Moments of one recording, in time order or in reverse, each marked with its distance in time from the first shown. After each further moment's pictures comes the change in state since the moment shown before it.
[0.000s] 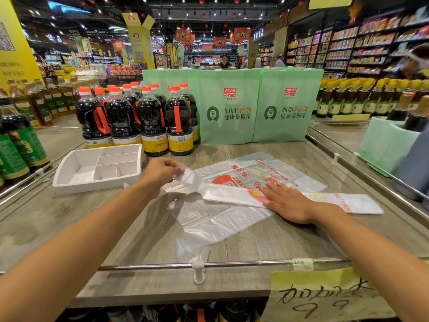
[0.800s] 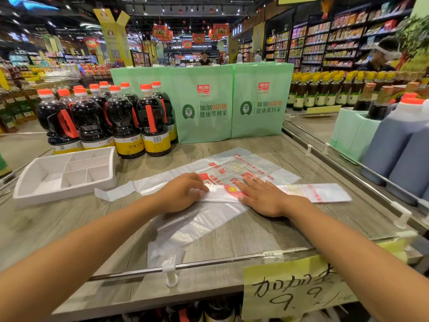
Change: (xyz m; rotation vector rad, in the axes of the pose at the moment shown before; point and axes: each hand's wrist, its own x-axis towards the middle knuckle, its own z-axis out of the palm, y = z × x) left_hand -0.017 -0.008 0.081 0.685 -0.517 0.729; right_hand -0.006 -0.006 0.000 0.044 0.027 0.004
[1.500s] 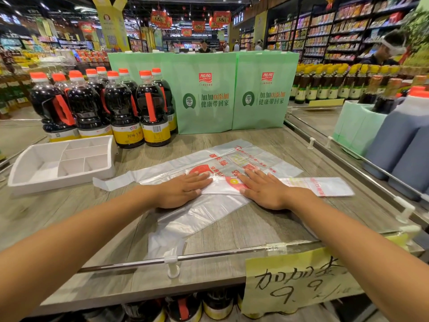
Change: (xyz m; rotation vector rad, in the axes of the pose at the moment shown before) left_hand -0.001 -0.026 0.009 0.130 -0.382 0.048; right_hand 0.005 0.002 0.001 -0.033 -0.027 0.012
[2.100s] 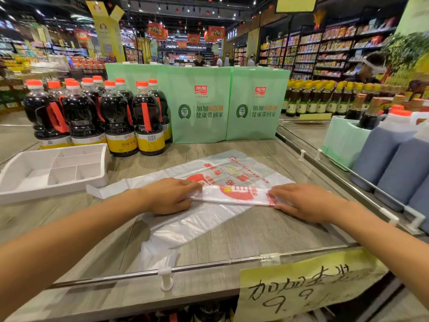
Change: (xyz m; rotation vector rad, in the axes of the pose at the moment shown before) left_hand -0.010 0.014 -0.024 0.305 0.177 0.054; right_hand -0.084 0.062 -0.029 -0.348 0.208 -0.107
